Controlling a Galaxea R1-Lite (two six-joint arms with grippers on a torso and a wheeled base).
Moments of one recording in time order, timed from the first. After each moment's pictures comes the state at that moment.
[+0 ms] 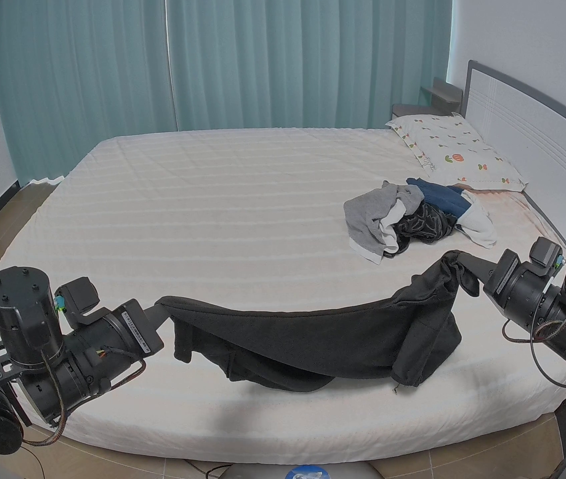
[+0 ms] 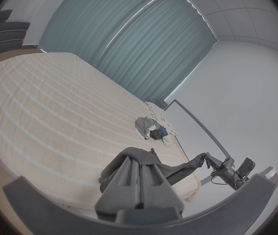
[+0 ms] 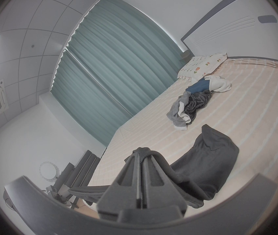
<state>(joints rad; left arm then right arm) -0.58 1.44 -0.33 -0.88 0.13 -0.74 0.44 1.47 -0.37 -0.98 -0.07 0.74</state>
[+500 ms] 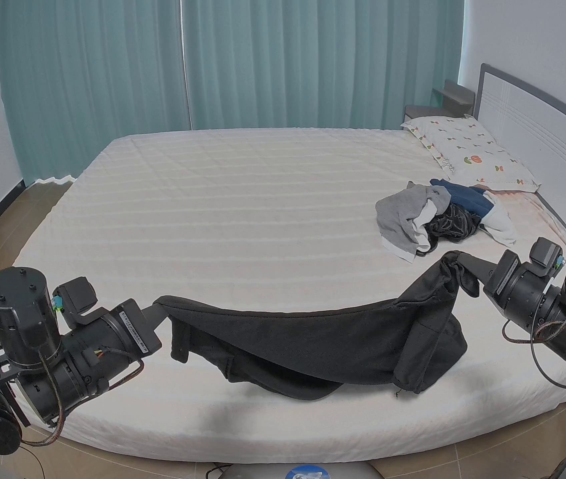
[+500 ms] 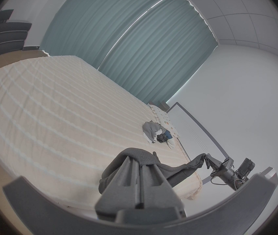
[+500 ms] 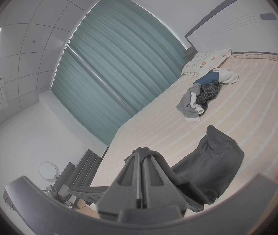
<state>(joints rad) -0.58 1.44 -0.32 -0.88 0.13 -0.74 0.44 1.47 -0.37 -0.98 -0.07 0.74</state>
